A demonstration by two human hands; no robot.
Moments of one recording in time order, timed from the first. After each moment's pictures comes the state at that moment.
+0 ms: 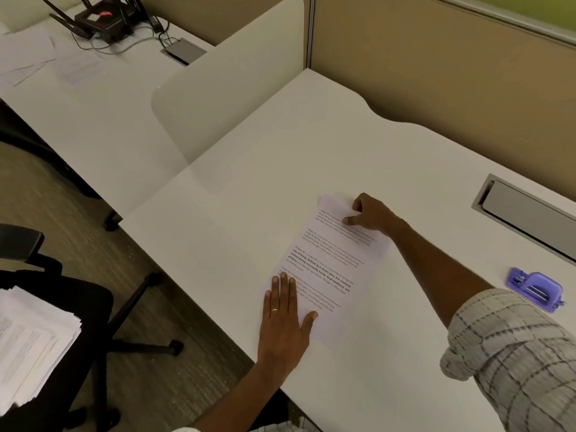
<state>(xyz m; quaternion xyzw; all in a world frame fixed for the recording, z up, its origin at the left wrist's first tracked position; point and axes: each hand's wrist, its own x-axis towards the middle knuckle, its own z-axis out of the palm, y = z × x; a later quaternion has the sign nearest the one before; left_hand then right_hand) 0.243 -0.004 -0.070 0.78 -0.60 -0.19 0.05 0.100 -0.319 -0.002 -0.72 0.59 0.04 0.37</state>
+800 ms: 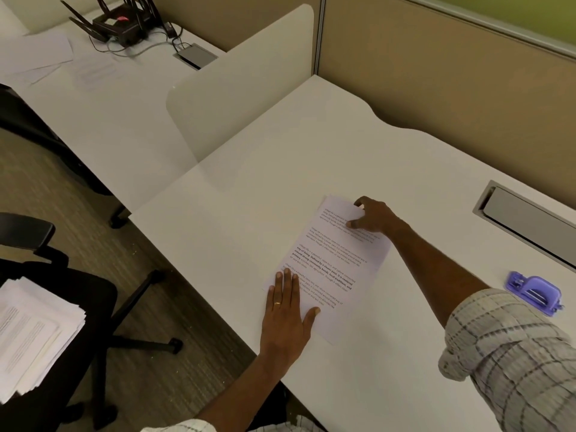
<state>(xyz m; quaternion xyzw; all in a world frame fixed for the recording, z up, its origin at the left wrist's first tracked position) 0.244 -0.005 -0.067 0.78 -0.59 -0.20 0.05 0.105 -0.307 0.015 -0.73 0.59 0.09 0.33</state>
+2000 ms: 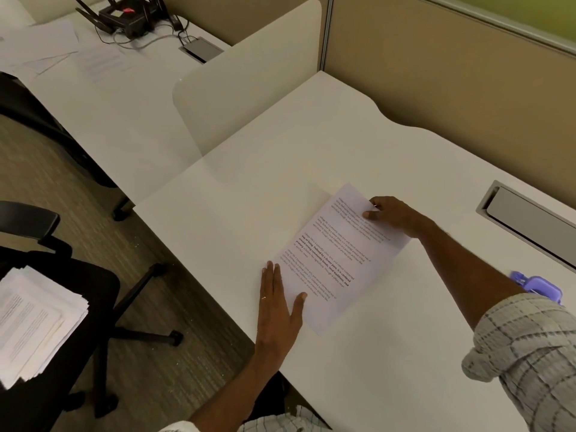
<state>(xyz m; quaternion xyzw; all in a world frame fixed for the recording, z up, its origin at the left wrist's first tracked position) 0.248 0.003 -0.050 0.79 -0.44 -0.28 0.31 0.070 -0.306 0.033 -0.70 0.53 0.00 0.47</state>
